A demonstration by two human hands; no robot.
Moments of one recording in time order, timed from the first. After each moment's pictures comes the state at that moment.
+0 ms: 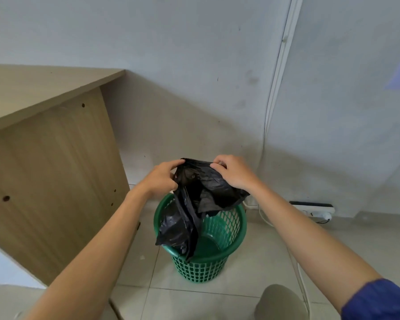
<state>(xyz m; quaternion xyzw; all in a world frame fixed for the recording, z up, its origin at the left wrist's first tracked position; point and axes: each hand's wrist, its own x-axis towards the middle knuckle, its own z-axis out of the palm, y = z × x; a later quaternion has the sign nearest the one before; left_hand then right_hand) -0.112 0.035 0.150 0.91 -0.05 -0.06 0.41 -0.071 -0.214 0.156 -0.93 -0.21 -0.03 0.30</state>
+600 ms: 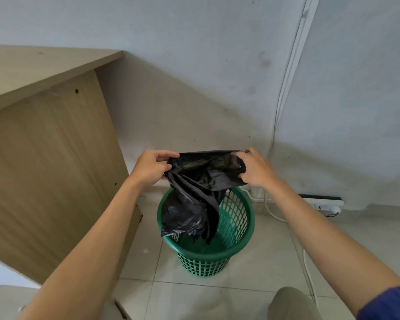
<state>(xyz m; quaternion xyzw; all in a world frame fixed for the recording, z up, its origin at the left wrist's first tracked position) -0.097 0.060 0.143 0.82 0.05 0.01 0.57 -0.041 -0.242 0.122 -0.99 -0.12 0.00 0.13</state>
